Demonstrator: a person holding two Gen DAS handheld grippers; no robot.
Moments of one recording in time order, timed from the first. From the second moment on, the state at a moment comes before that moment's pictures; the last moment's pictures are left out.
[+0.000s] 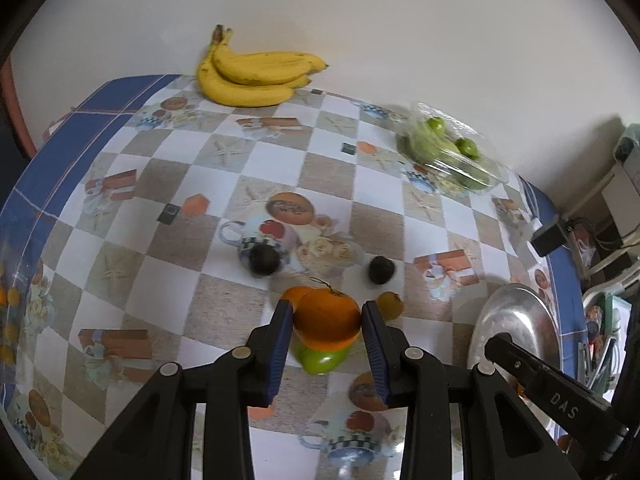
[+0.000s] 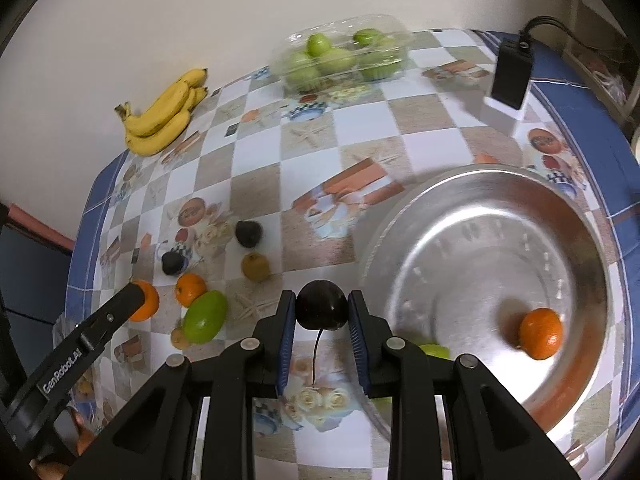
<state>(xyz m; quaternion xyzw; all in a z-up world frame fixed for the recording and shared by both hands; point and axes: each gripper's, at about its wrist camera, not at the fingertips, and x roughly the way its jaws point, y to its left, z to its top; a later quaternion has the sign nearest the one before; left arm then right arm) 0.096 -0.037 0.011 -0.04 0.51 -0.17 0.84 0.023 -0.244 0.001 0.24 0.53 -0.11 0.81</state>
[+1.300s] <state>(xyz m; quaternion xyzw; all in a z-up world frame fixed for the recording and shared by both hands) 0.035 -0.221 -0.008 0.11 0.51 -0.31 0.80 -0.040 -0.371 -0.010 0.31 0.50 -0.24 0.77</state>
